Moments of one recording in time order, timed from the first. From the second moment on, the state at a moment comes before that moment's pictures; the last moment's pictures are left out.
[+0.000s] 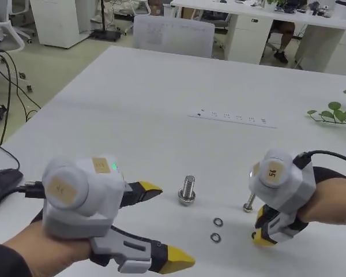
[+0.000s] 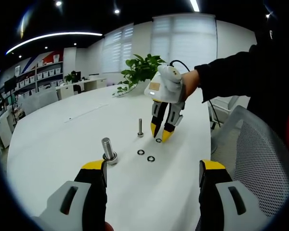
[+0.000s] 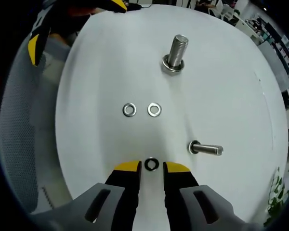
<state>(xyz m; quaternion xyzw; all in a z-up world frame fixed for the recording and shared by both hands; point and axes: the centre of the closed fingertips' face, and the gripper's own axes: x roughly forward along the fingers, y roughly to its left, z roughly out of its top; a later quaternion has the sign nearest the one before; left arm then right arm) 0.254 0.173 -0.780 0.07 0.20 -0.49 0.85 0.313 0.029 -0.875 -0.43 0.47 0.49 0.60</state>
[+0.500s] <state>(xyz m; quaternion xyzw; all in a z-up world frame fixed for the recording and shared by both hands) 0.256 0.168 -0.784 0.08 0.21 -0.49 0.84 0.311 0.027 -0.878 -0.42 0.47 0.50 0.59</state>
